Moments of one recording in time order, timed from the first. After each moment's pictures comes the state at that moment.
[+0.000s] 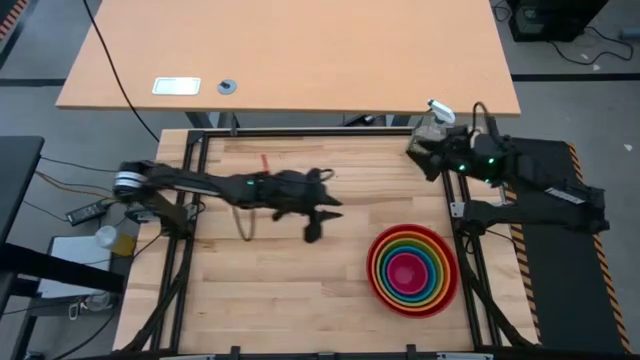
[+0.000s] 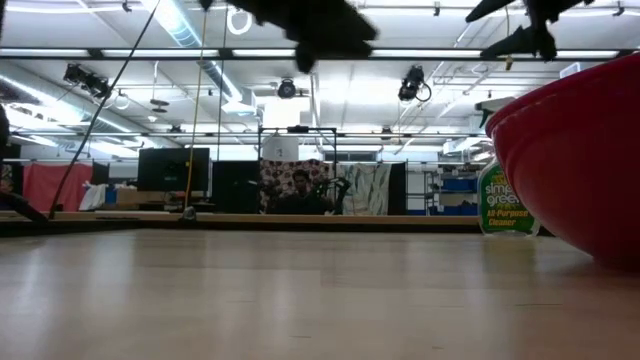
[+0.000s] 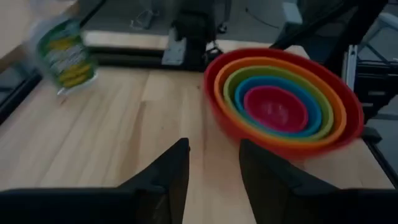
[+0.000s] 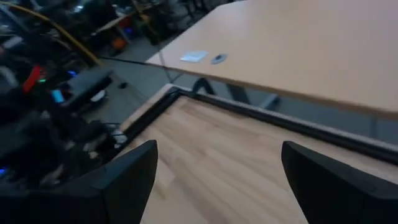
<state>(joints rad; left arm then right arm) -0.01 1.56 1.18 -0.02 -0.02 -0.06 -0.29 0.62 0.86 -0.54 0.26 0.57</state>
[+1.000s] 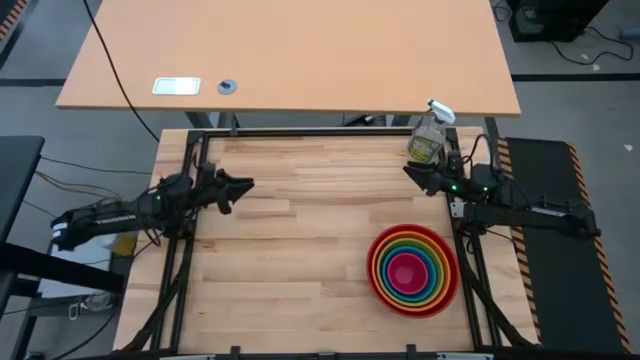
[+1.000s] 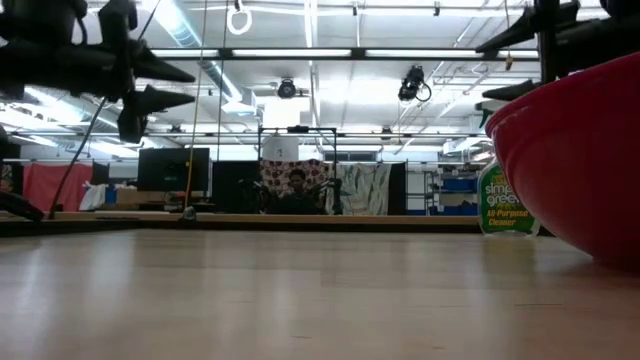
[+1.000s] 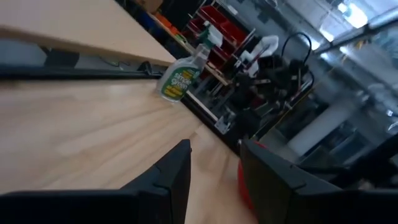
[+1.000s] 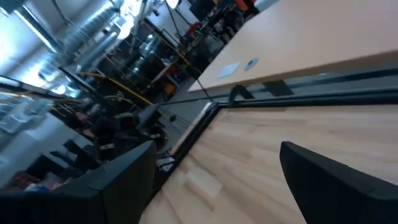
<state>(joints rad) 0.25 0.30 0.14 0.17 -0.07 -0.70 -0.22 0.31 0.33 -0.08 0.27 0.81</state>
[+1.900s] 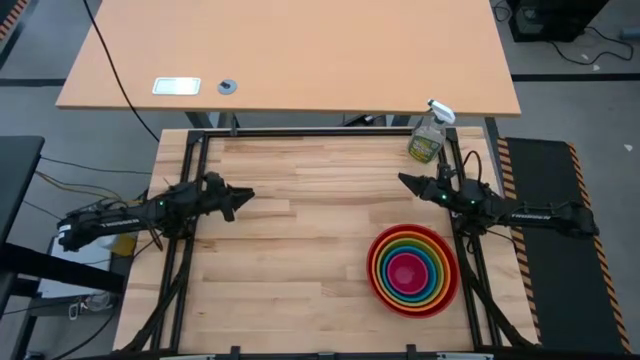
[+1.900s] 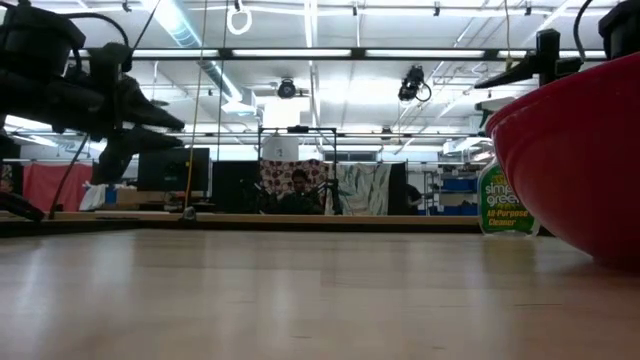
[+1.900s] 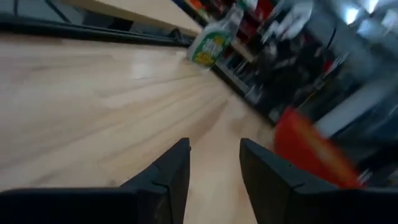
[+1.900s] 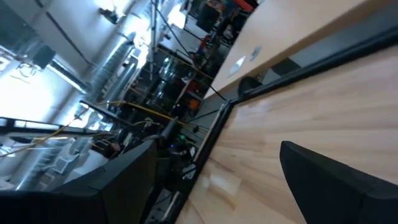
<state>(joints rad) 0.22 0.18 0.01 0.05 -0.12 -0.69 -0.20 0.28 0.01 0.31 0.31 1.02</state>
